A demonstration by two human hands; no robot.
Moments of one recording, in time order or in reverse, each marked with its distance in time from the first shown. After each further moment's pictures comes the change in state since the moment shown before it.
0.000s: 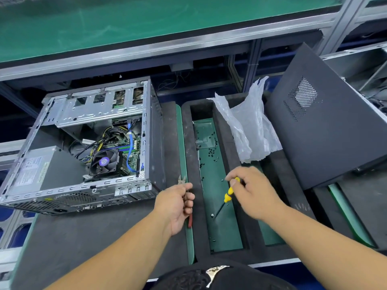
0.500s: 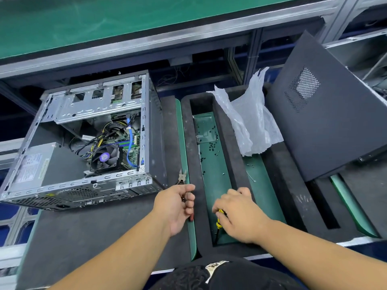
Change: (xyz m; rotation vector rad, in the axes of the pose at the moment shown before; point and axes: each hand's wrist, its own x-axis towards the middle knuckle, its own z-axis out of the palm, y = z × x) left_hand -0.005 -0.011 -0.014 -0.024 -0.055 -0.044; right_hand -0.038 0.006 0.049 -0.505 -0.383 -0.235
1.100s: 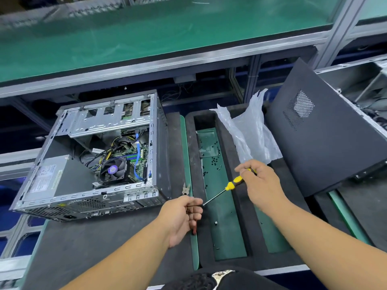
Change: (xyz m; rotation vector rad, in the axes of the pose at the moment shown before) left_hand -0.018 0.016 0.002 0.127 -0.137 -0.023; right_hand 0.025 0.011 -0.092 0.986 0.528 0.528
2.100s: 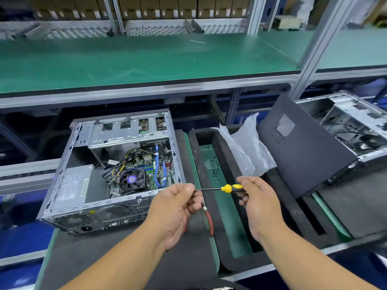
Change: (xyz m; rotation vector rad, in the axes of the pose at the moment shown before) left_hand -0.091 0.055 -0.066 -0.191 -0.241 0.390; right_hand -0.100 -0.065 0.081 0.418 0.296 0.067
